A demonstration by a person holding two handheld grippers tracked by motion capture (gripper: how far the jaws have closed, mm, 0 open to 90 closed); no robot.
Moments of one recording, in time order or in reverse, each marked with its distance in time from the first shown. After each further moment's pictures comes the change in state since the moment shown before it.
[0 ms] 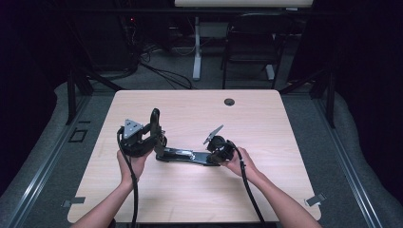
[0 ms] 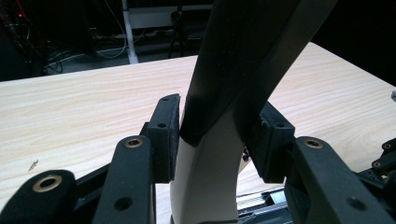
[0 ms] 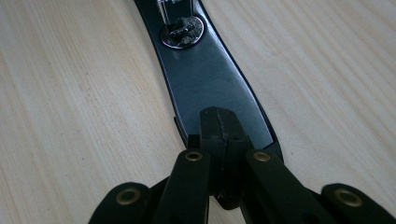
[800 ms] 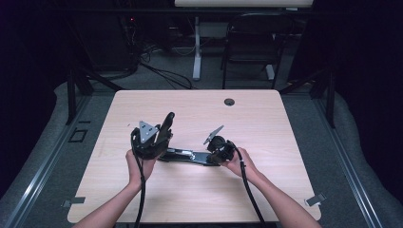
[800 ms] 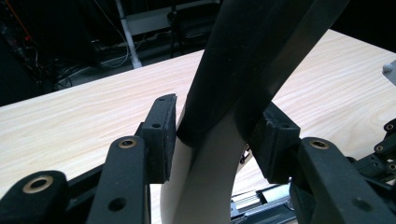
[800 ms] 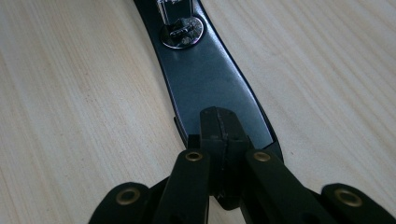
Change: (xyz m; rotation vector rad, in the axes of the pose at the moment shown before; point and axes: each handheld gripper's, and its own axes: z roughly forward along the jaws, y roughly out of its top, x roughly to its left) left arm -0.031 -0.002 0.010 0.014 0.025 0.143; right arm 0.001 -0.001 0.000 -0.007 -0.001 0.006
